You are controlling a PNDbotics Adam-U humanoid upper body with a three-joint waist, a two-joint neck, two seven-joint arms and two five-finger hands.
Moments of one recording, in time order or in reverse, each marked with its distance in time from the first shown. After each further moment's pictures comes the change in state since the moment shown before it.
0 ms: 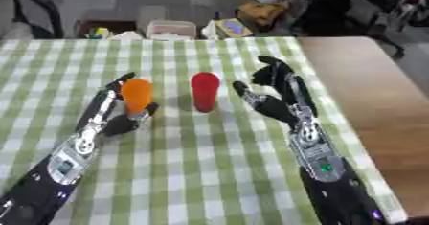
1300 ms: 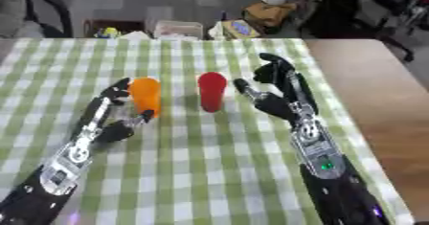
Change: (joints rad) left arm 0.067 0.008 -0.010 -0.073 0.035 0.012 -0.006; right arm 0.010 -0.009 -0.003 -0.006 0.000 0.002 -0.006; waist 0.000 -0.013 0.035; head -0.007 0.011
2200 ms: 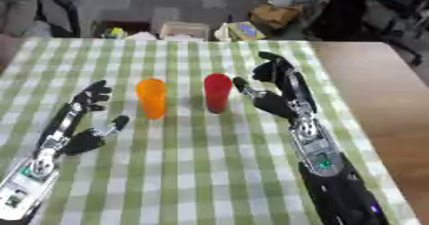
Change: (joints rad) left arm 0.140 0.075 -0.016 -0.255 0.109 0.044 -0.089; right arm 0.004 -0.008 -0.008 0.000 0.000 0.001 -0.008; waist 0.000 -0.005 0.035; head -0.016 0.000
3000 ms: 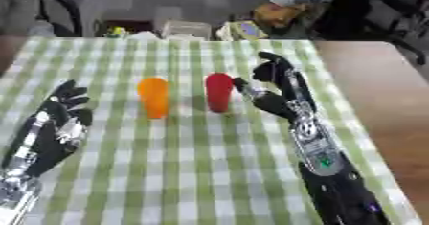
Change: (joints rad) left arm 0.234 0.025 0.067 -0.353 0.207 0.013 -0.054; right arm 0.005 -0.008 -0.002 -0.001 0.000 -0.002 -0.003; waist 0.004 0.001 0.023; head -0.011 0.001
